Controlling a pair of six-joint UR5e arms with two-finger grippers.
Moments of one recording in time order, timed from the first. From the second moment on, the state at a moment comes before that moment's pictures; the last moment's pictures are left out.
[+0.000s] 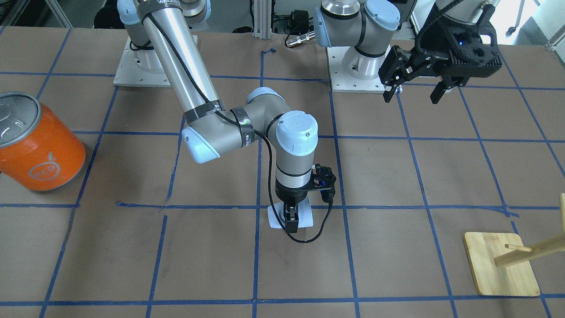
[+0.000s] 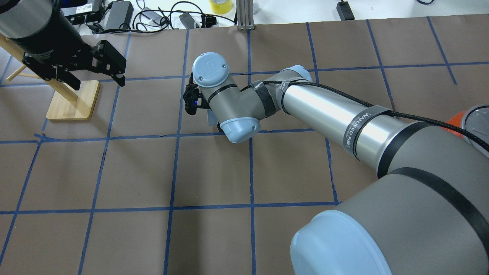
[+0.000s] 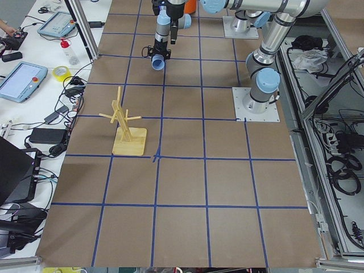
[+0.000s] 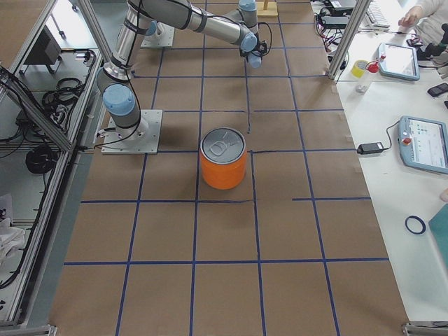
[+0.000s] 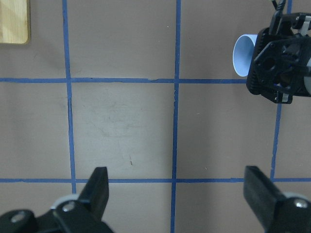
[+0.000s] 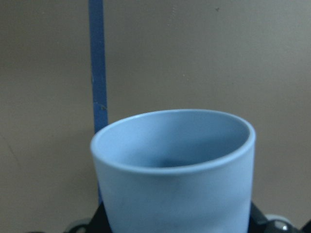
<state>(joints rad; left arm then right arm) -1.47 -1.49 -1.55 -1.59 1.54 0.07 2.07 -0.90 1.49 -2.35 -1.66 -1.09</state>
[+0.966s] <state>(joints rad) -1.47 -1.49 -1.55 -1.59 1.54 0.07 2.08 -0.89 1.48 -2.35 -1.65 -1.09</state>
